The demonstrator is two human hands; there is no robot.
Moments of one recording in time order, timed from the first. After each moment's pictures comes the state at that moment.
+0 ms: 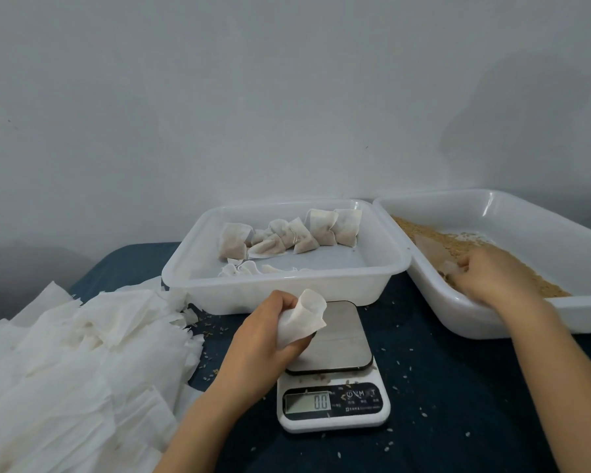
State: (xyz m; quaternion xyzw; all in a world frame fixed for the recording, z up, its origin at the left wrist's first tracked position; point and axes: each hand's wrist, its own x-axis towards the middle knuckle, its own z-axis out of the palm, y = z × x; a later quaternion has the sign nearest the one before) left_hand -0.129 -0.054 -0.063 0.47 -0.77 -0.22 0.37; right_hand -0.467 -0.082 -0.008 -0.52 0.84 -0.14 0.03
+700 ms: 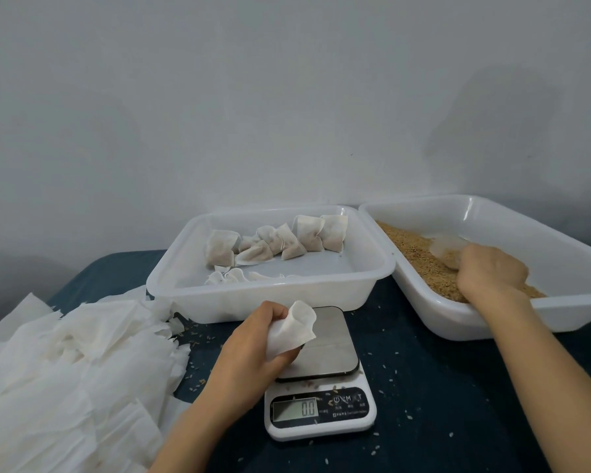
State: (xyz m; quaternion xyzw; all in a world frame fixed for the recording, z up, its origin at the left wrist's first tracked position) left_hand -0.129 -0.055 -0.068 0.47 -0.78 -0.22 0.36; right_hand -0.468 -0.088 0.004 -0.42 0.91 -0.05 -0.07
